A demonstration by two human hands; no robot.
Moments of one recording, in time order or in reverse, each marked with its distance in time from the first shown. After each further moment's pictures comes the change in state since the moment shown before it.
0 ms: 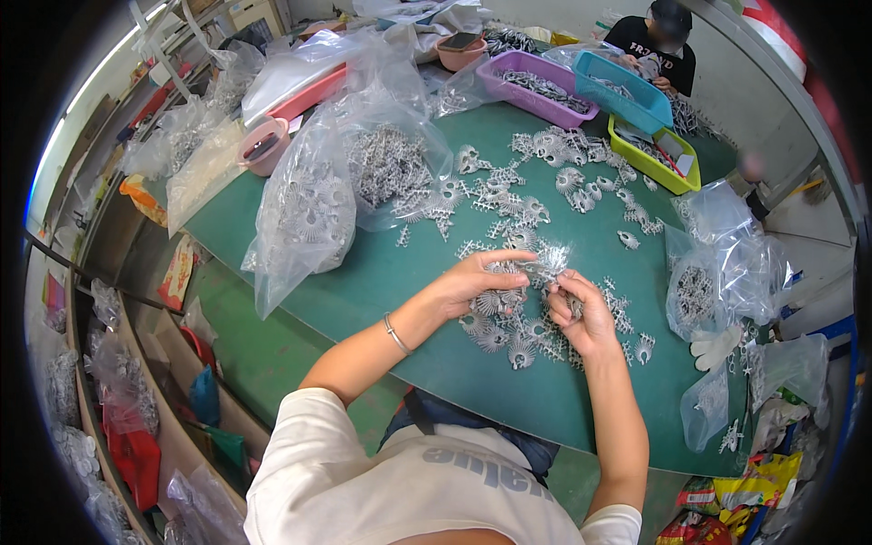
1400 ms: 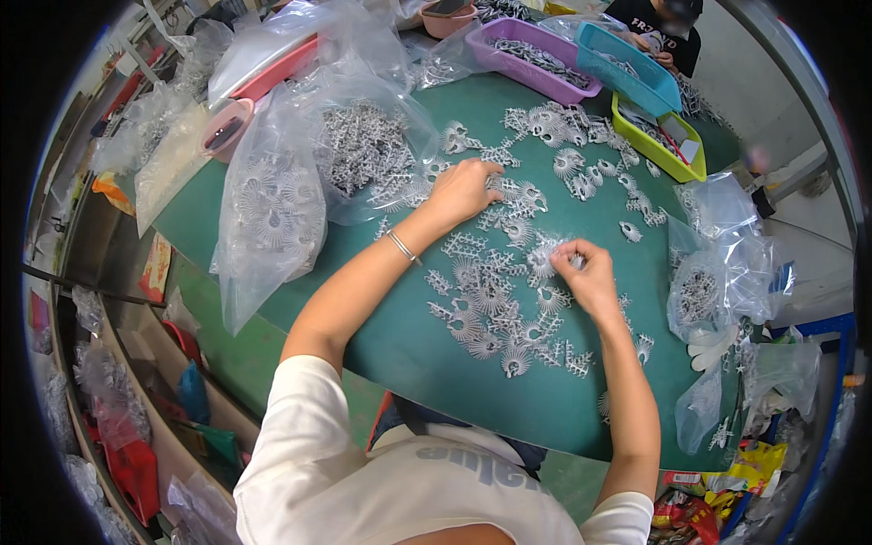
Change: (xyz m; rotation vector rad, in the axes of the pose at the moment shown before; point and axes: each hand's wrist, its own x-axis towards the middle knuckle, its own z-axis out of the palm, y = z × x) left_hand 0.098 0.041 -0.071 1.440 0.436 0.464; right_hand 0.052 -0.018 -0.015 -1.098 0.249 -0.296
